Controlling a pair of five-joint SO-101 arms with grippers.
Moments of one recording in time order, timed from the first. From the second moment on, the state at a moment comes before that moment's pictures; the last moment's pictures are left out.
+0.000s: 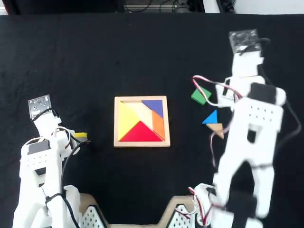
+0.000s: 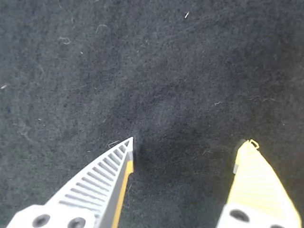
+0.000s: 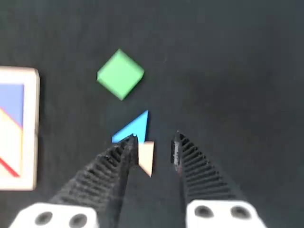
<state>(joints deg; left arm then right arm) -21.8 -41.9 73.4 44.8 1.1 14.9 -18.1 17.4 72.1 21.3</state>
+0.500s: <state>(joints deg) -21.8 -41.9 73.4 44.8 1.1 18.8 0.5 32.2 59.0 26.4</state>
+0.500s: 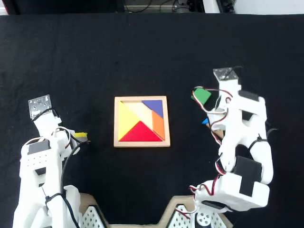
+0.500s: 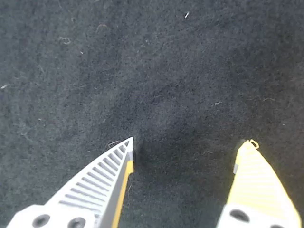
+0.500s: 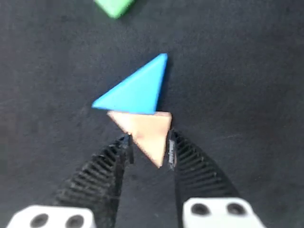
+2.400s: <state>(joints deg) -21.8 -41.9 73.5 44.8 1.1 20.6 -15.9 51.0 43.9 62.9</state>
